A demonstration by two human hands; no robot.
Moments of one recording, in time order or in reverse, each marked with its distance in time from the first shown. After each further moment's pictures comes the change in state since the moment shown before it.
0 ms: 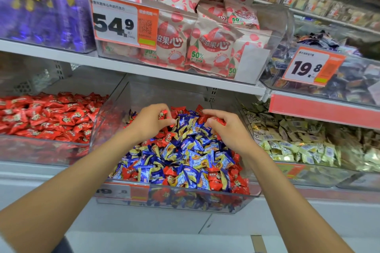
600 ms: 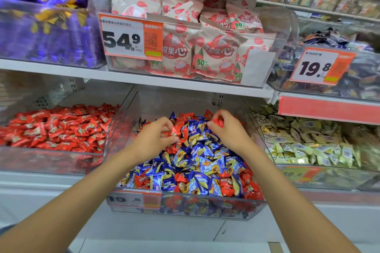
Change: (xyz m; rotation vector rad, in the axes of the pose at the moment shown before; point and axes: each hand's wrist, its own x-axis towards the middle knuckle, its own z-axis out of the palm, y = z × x) left_hand -0.032 -0.002 -0.007 -0.116 -0.035 -0.041; right_hand 0.026 0.011 0.022 -0.156 0.066 0.047
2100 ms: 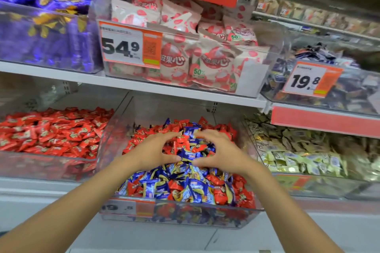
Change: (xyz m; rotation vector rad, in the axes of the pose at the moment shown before) left_hand 0.007 -0.004 0.008 0.315 -0.232 0.051; right_hand -0.027 -0.005 -0.011 -0.189 -0.346 -0.124
